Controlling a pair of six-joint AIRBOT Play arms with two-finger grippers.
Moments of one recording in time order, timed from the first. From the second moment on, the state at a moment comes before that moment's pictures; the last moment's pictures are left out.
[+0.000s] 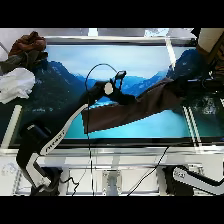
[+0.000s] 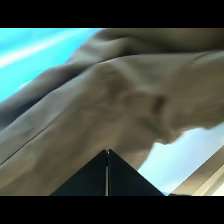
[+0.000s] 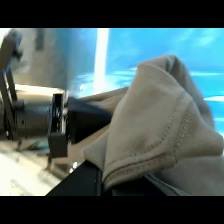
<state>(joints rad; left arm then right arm) -0.68 -1.82 1.68 1.12 -0.88 -1.63 -0.32 -1.25 1.21 -0.61 1.40 1.18</state>
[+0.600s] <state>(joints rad) -0.41 -1.60 1.88 1.98 -1.31 -1.73 0.30 -1.33 1.21 -0.56 1.16 1.25</state>
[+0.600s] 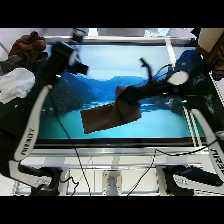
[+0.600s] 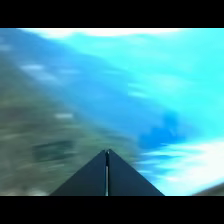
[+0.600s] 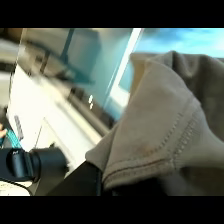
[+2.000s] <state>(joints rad) -0.28 -1.47 1.88 1.86 -1.42 -1.73 -0.02 -1.74 1.21 -0.70 1.19 1.26</state>
